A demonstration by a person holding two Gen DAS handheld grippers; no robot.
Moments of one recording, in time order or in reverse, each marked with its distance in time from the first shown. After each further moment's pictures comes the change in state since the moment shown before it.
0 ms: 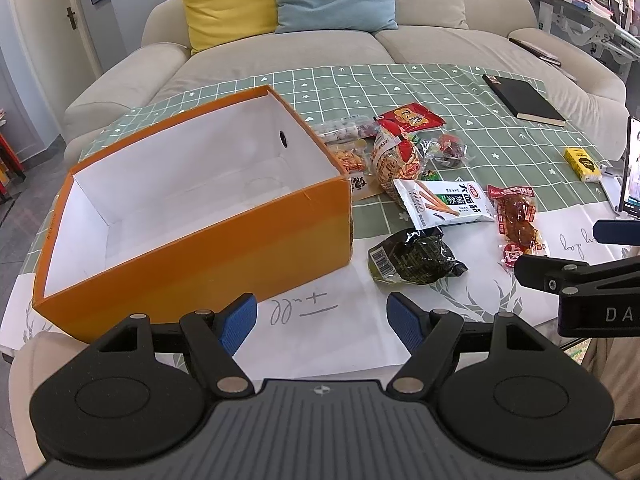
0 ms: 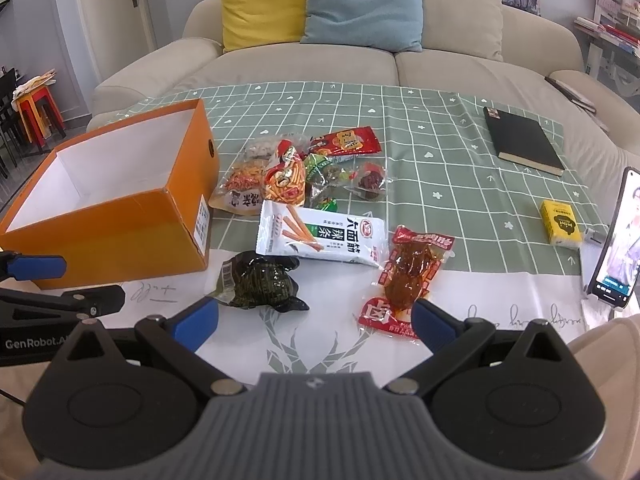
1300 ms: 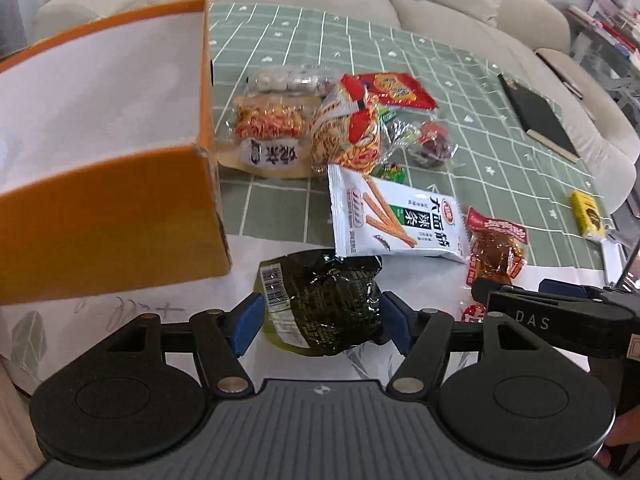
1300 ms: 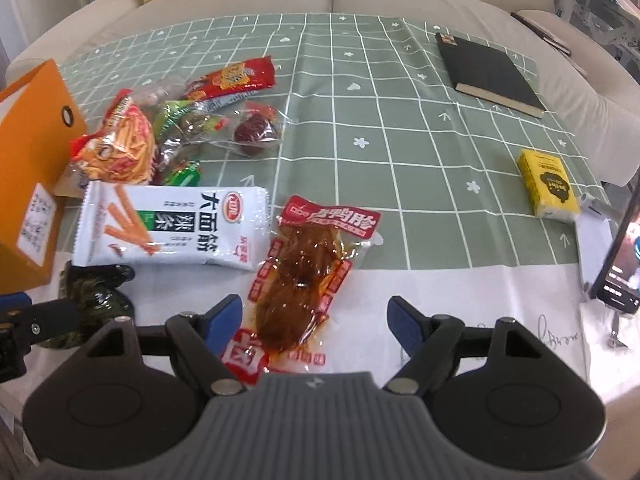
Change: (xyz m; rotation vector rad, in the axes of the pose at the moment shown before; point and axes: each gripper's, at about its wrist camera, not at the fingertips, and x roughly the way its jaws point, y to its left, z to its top) left arm 0.110 -0.051 0.034 -0.255 0.157 -0.125; right arm 0.129 -0.086 0.022 0.072 0.187 -0.136
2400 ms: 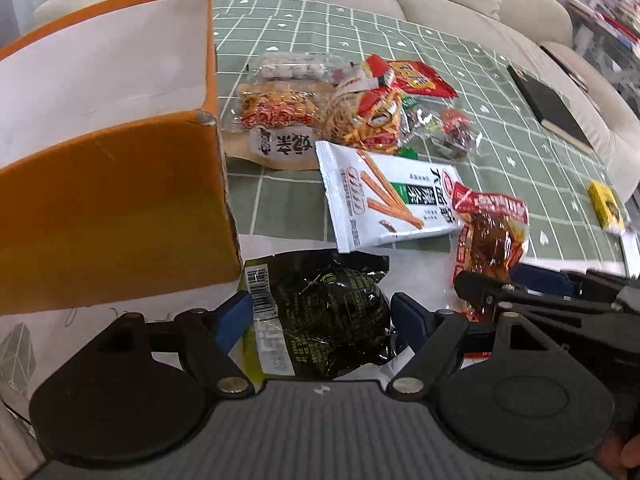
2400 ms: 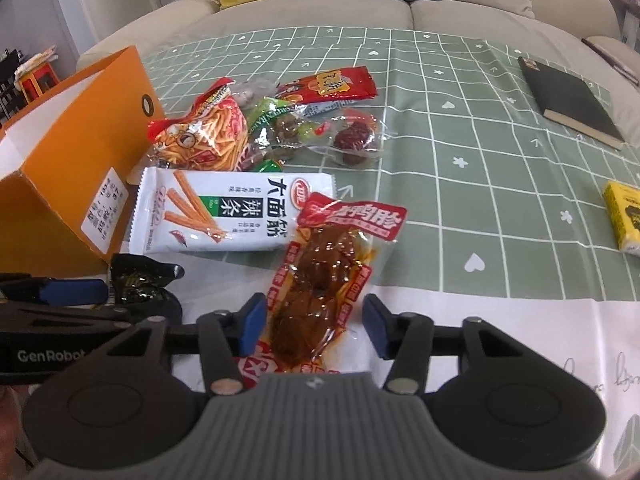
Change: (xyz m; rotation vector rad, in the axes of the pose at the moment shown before) left arm 0.022 0.013 -0.002 0.009 -0.006 0.003; right arm 0.005 0.026 -0.010 -0.091 -0.078 0.211
